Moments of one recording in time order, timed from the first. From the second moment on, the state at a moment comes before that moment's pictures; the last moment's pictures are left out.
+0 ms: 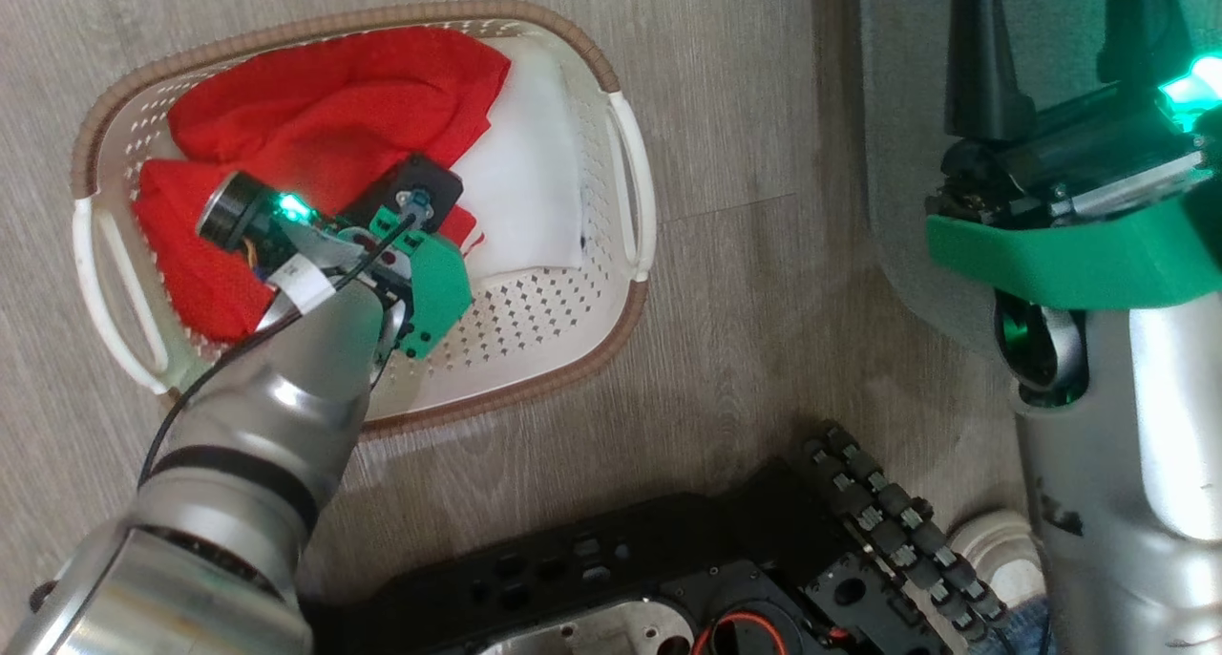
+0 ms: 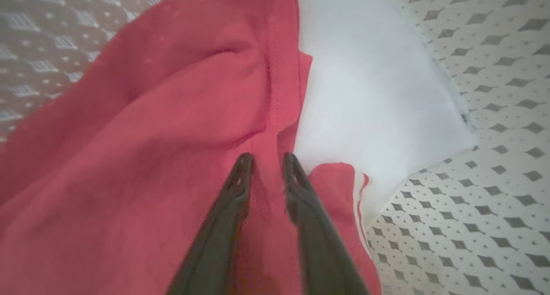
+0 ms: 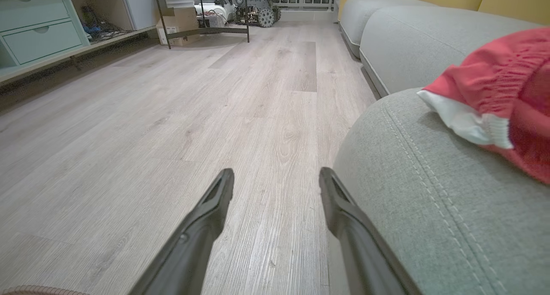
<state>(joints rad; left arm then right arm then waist) -0.98 0.05 -0.70 1.29 -0.03 0.03 -0.16 -0.54 -0.05 0.11 -0.13 0.16 0.13 -0.26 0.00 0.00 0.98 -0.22</state>
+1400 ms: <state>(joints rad) -0.75 0.07 -0.67 0.81 -0.25 0.00 -0.25 -0.31 -0.05 0.01 0.11 0.14 0.13 -0.26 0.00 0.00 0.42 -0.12</state>
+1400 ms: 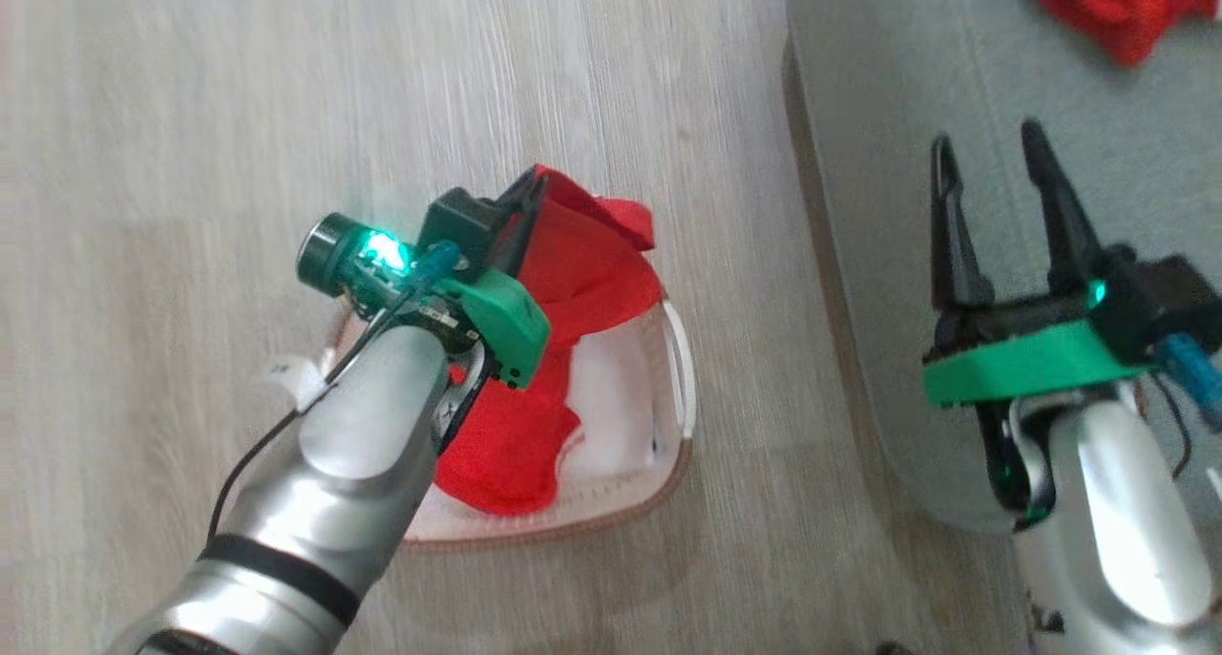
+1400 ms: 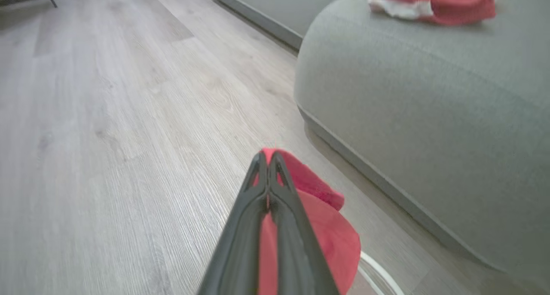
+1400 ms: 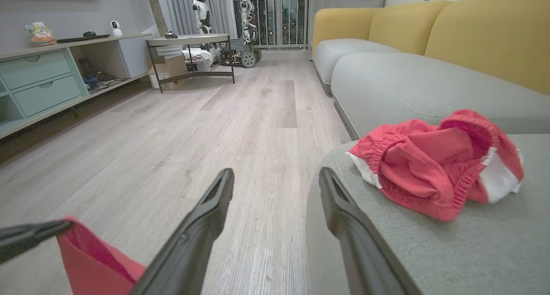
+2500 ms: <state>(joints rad) -0.78 0.10 -0.63 0.48 -0.32 0.03 -0.16 -0.16 -0.05 0.24 0.34 0.14 0.13 -0.26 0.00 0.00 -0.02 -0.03</state>
